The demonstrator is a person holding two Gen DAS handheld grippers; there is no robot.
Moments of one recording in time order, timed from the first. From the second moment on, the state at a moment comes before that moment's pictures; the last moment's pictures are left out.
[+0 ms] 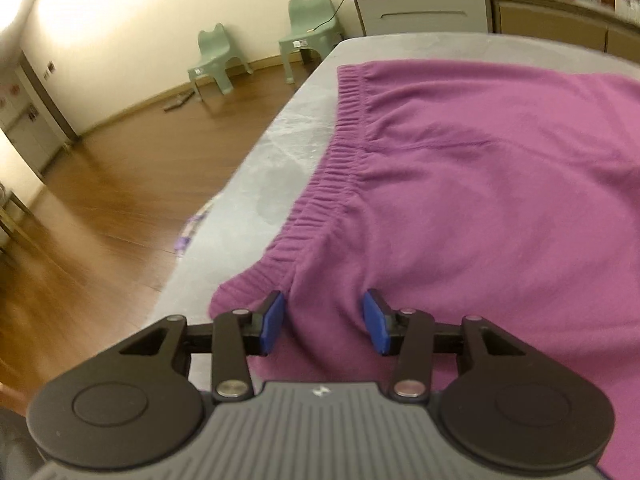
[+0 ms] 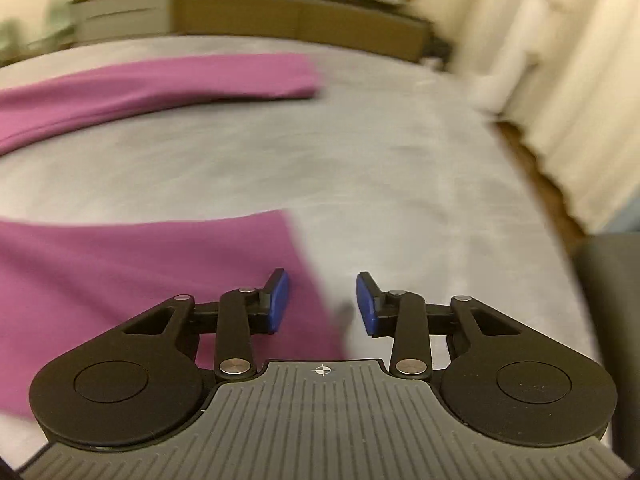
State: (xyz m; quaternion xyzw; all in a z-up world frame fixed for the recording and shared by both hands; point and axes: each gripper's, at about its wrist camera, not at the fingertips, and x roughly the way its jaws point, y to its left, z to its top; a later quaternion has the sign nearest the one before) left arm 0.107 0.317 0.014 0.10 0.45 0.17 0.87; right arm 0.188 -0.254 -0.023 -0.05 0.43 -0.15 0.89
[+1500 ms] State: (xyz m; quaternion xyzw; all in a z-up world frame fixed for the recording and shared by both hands) left arm 0.085 0.201 0.027 0.06 0.48 0.09 0.87; right arm 0.172 -0.170 -0.025 -0.08 0.41 0.05 0.91
